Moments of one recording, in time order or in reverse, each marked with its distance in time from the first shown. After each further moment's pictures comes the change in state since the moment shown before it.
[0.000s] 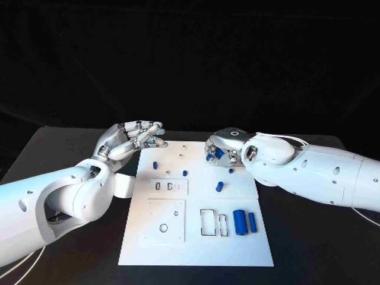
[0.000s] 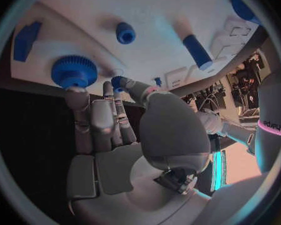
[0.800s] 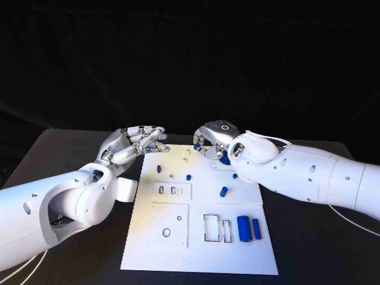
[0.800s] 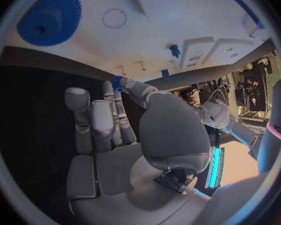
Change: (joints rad) left arm 0.000 0.007 0.000 -0.010 0.007 0.006 -0.003; left_hand 0.000 0.000 0.005 0.000 0.000 0.000 0.000 0.000 0.000 -0.004 0.004 0.000 0.000 0.000 0.000 0.000 0.002 0.000 0.000 0.000 0.000 -0.001; right arm 0.004 0.138 0.020 -0.126 0.012 -0.151 -0.027; right_hand 0.001 0.001 0.003 0.005 0.001 -0.001 0.000 0.006 0.000 0.000 0.000 0.000 -0.002 0.000 0.000 0.014 0.012 0.000 0.007 -0.007 0.009 0.018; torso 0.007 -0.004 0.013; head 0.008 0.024
